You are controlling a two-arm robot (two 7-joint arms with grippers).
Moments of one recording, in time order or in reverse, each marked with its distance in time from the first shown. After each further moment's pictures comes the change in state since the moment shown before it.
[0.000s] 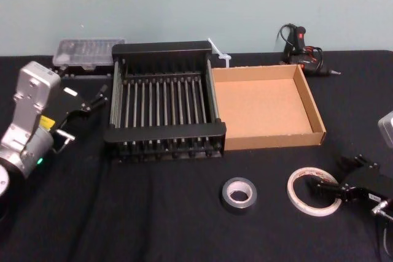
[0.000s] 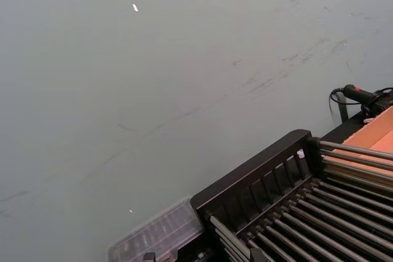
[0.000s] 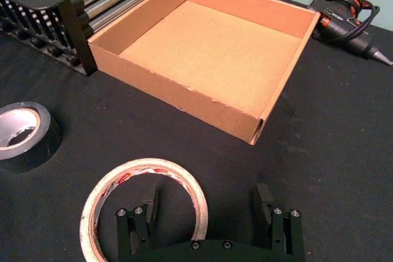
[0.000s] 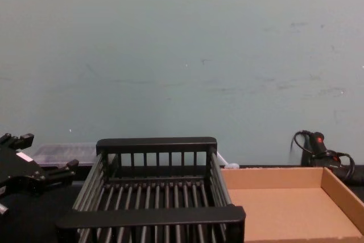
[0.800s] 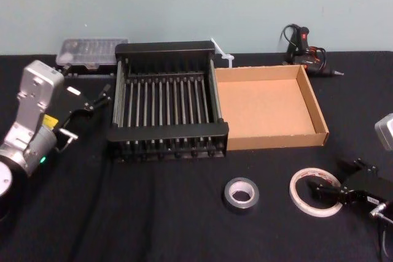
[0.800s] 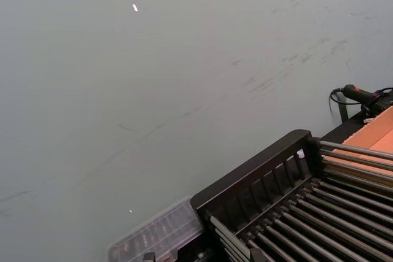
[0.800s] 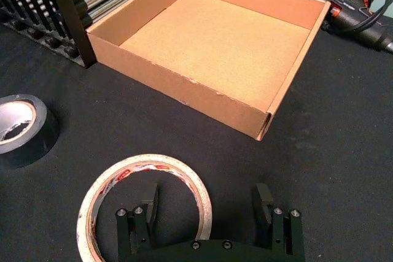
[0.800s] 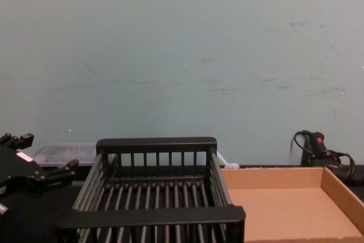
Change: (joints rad) left arm 0.000 0.000 0.000 0.000 0.000 0.000 0.000; right arm 0.021 -0.033 -0.001 0.031 -0.041 0.017 0.031
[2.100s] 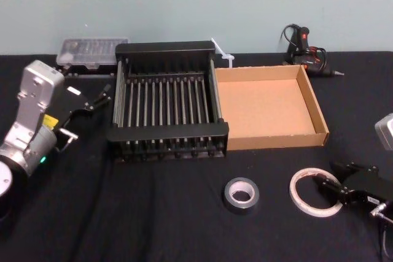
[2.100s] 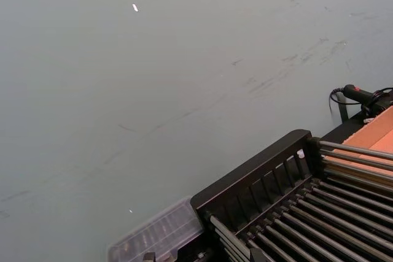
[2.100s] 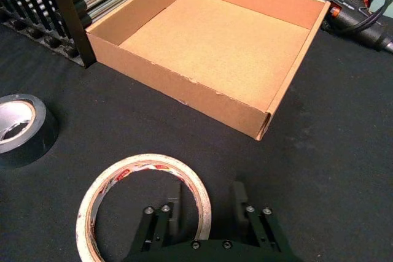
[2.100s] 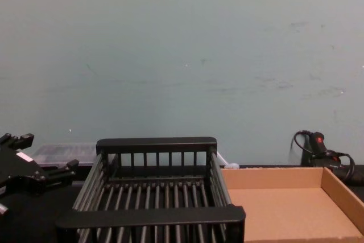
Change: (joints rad) left arm 0.000 0.000 0.000 0.000 0.000 0.000 0.000; right arm 0.001 -0.001 0.001 0.001 -0.002 0.001 0.001
